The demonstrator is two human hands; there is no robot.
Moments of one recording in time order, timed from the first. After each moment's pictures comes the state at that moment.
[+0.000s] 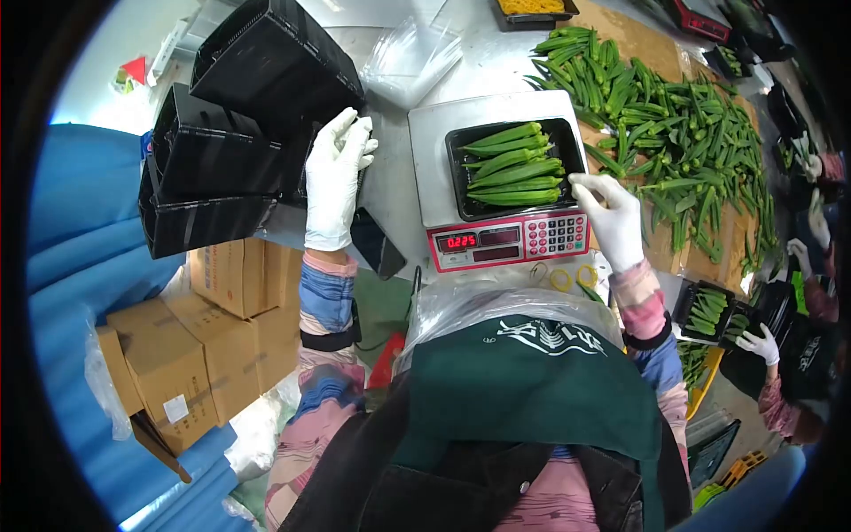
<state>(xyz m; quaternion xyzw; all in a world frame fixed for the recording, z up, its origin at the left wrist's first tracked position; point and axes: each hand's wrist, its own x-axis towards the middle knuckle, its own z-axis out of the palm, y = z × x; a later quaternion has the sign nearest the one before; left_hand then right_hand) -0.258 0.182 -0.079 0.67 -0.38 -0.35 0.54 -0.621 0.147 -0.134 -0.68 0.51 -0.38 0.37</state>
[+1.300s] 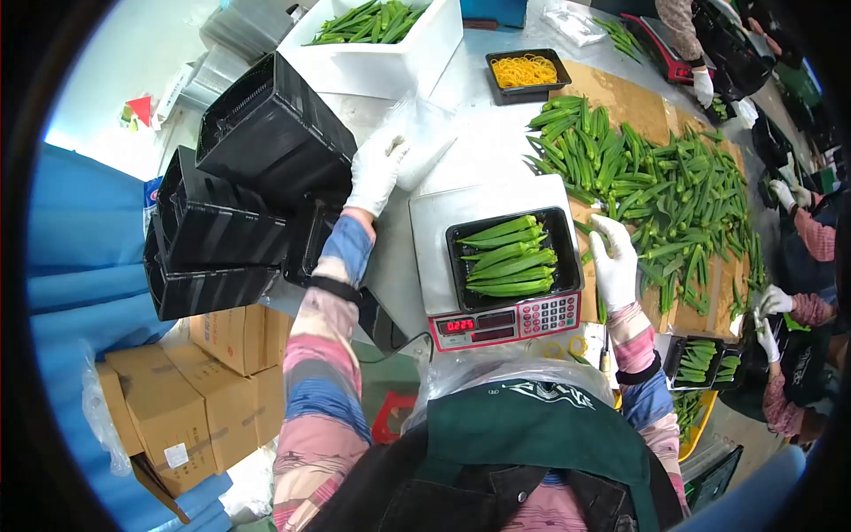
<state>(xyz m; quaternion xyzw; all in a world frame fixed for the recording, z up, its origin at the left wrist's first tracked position) -0.212 0.007 -0.160 0.66 -0.62 -0.12 0.40 -0.635 0.088 -0.152 -0.67 0.57 -0.39 0.28</state>
